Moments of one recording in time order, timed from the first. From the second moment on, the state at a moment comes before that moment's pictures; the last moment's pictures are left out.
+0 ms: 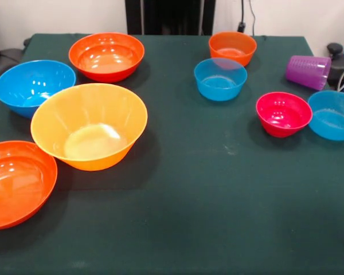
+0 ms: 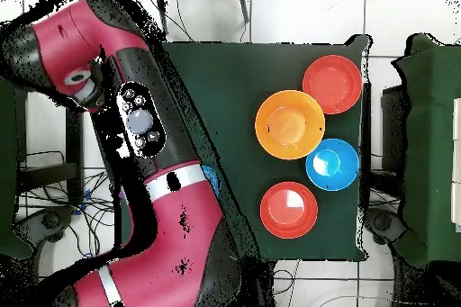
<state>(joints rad) 0.00 -0.47 0.56 0.79 -0.63 1.60 1.38</state>
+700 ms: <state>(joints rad) -0.09 -0.36 0.56 0.50 -0.77 1.65 1.38</state>
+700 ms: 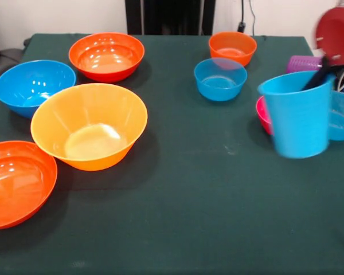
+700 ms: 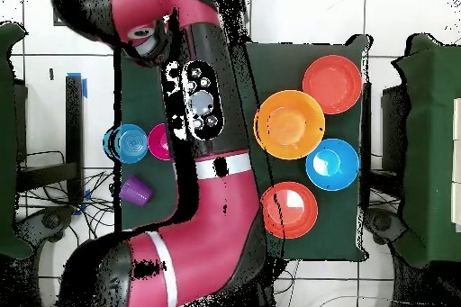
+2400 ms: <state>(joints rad) 0.05 -0.25 0.46 0.35 -1.01 1.60 1.38</state>
